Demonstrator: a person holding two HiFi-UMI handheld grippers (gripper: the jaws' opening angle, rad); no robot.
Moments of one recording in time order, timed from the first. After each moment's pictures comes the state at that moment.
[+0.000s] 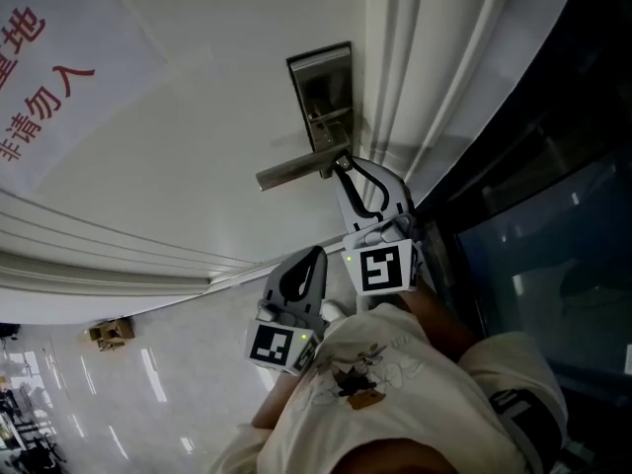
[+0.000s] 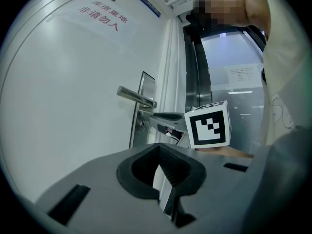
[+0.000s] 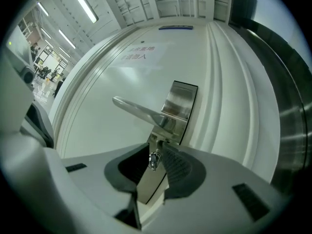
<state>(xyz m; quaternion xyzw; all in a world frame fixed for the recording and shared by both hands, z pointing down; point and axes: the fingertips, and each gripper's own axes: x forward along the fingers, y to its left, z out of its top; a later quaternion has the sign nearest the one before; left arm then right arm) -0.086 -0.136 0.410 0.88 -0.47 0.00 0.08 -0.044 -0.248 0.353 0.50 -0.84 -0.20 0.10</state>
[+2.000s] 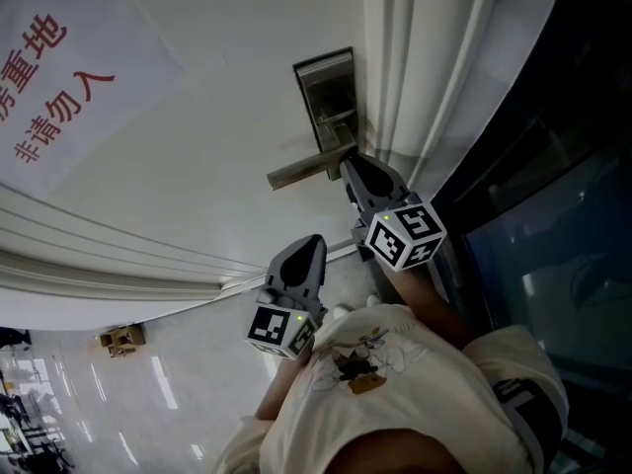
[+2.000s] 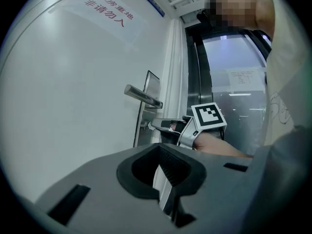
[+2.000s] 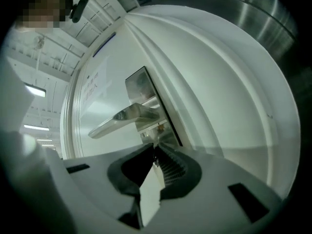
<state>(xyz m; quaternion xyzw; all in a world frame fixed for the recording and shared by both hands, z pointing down) -0.100 -0.151 0.411 0.88 -0.46 0.00 0.09 -0.037 -0.274 0.377 0.45 -0.87 0.14 -0.12</state>
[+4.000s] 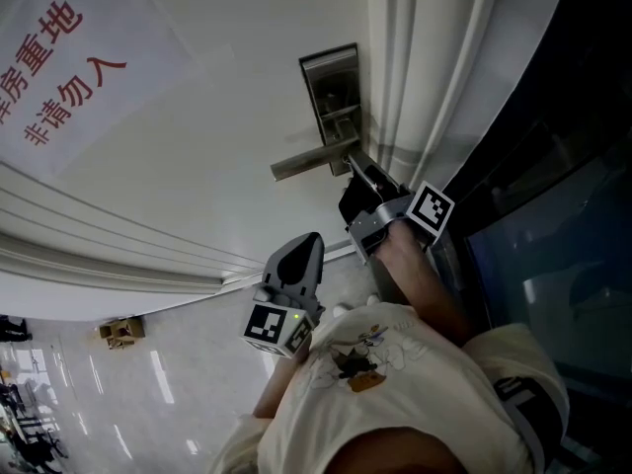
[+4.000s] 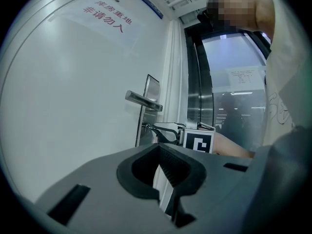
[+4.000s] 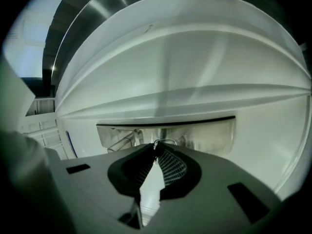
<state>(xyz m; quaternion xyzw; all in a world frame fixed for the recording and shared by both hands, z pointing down) -0.105 -0.141 0.403 0.88 -0.47 0.00 0.09 -0.027 -0.281 0.401 0.25 -0.66 0.58 -0.40</state>
